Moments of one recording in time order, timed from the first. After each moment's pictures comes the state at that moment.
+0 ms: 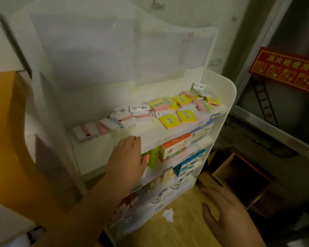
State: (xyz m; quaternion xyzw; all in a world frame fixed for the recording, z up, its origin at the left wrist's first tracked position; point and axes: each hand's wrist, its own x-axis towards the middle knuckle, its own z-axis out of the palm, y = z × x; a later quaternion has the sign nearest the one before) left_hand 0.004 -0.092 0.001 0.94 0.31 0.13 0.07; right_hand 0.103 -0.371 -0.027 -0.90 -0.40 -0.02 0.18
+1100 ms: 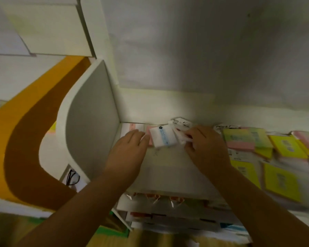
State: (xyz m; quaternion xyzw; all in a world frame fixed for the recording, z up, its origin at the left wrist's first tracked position) left_hand 0.012 0.019 -0.003 0.86 0.50 0.05 -0.07; right_hand 0.260 0.007 -0.014 -0.58 -0.74 -0.14 0.30
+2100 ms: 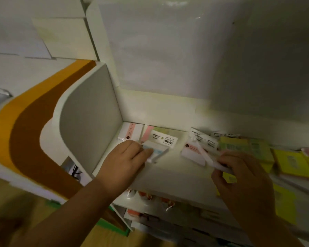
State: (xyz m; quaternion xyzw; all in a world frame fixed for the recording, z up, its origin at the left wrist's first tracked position) left_hand 0.032 -0.025 -0.009 0.87 0.41 0.23 -0.16; right_hand 0.334 -0.075 0.004 -0.52 -0.72 -0.13 0.43
